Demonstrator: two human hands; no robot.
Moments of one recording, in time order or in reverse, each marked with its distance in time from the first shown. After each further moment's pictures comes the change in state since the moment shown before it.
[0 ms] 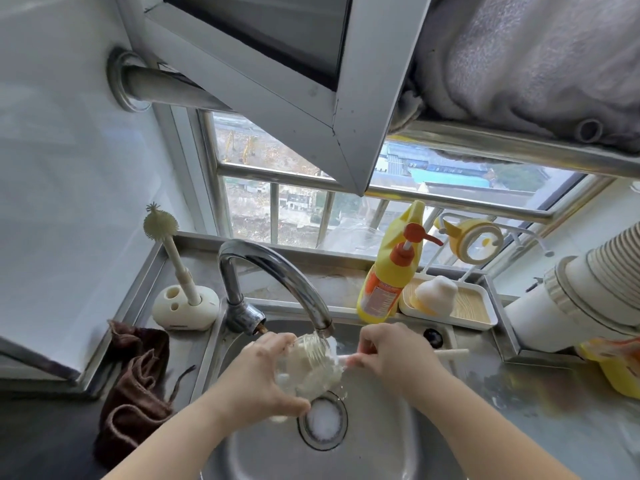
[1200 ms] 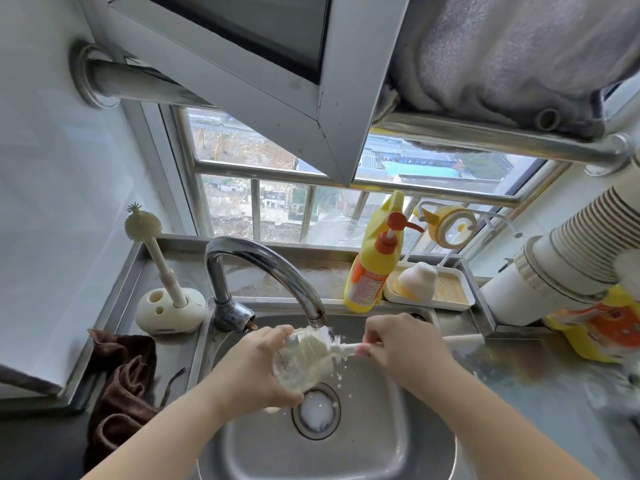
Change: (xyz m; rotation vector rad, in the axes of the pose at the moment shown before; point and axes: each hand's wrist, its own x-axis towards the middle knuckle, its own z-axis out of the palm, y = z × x) left_hand 0.005 0.001 -0.006 0.195 -0.067 0.115; right_hand -0.022 0.002 -0.007 -0.117 0.084 0.038
